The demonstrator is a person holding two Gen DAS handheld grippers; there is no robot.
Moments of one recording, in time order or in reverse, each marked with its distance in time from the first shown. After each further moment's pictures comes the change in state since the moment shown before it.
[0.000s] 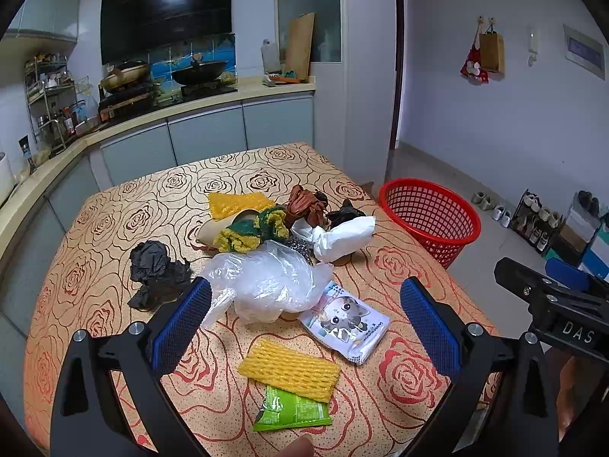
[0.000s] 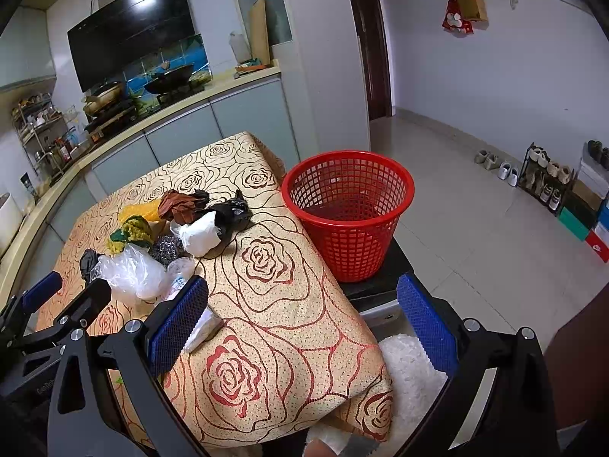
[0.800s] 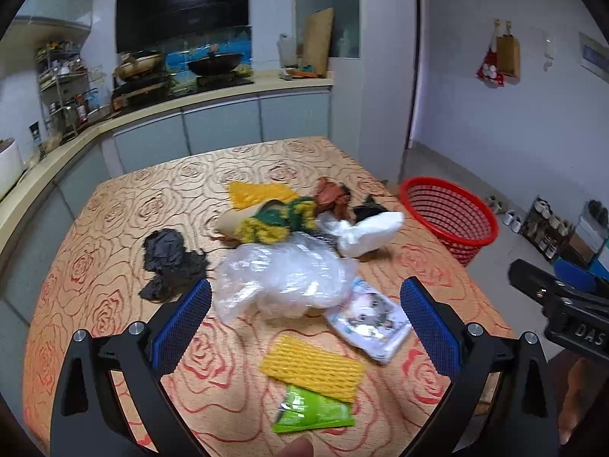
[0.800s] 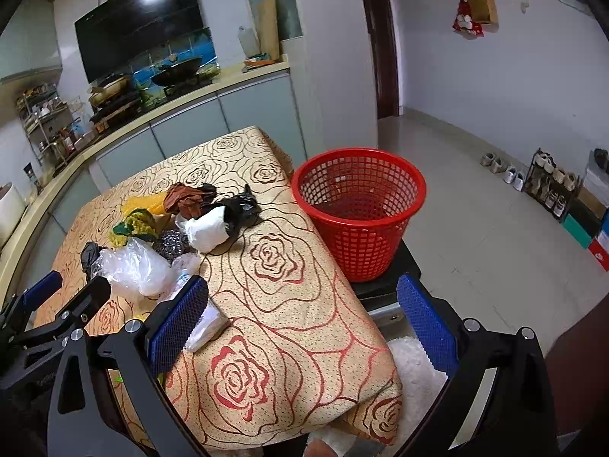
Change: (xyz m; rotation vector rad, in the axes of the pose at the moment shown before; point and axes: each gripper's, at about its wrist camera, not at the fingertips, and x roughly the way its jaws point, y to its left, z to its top) left arm 0.011 0.023 -0.006 -0.047 0.016 0.053; right arm 0.010 0.016 -0.002 -0.049 0.010 0.020
